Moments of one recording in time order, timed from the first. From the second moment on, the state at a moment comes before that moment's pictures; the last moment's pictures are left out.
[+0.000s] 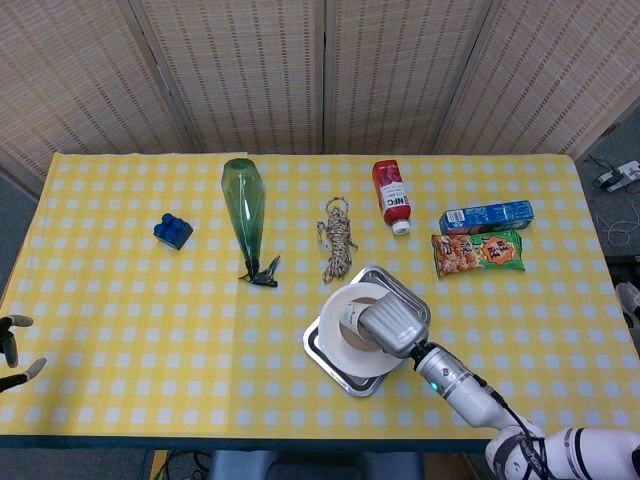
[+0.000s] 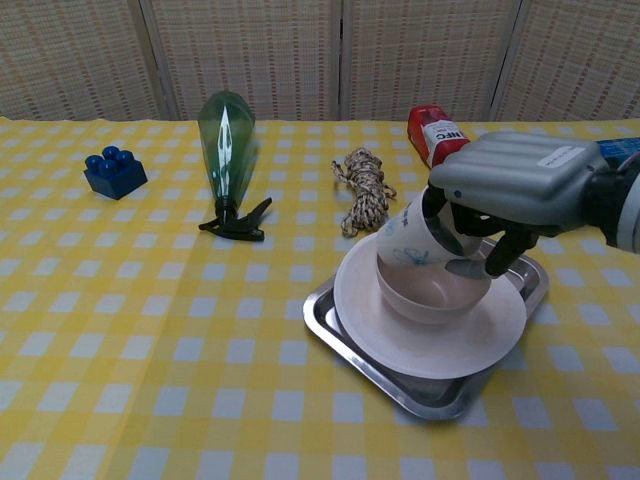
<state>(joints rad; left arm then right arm) -0.06 -1.04 -0.09 -1.64 1.38 1.49 0.02 0.68 -1.34 0.08 -1.85 -1.26 0.94 -0.73</state>
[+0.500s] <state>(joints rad) -0.06 -1.05 -0.09 -1.64 1.39 1.49 0.05 0.60 -1.08 0.03 -2.08 -1.28 1.07 -0.78</state>
